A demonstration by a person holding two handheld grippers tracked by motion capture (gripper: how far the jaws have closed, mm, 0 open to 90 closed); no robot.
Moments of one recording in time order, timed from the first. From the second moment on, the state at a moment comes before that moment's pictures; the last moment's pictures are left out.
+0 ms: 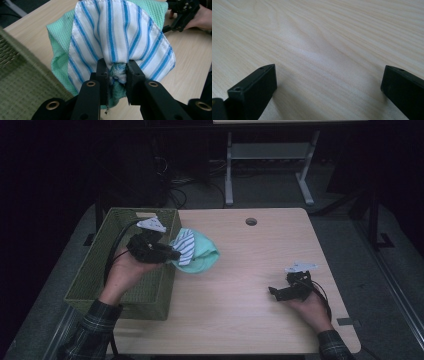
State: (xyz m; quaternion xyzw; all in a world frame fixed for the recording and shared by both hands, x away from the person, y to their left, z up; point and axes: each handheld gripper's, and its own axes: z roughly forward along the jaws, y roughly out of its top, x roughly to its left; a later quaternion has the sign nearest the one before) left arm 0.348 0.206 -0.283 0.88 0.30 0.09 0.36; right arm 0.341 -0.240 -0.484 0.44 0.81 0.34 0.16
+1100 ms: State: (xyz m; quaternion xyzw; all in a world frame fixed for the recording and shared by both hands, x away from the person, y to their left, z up) left arm 0.352 0.297 -0.295 0.82 0.43 0.17 0.34; right arm 0.341 -0.240 -0.484 0.44 0.81 0.34 0.16
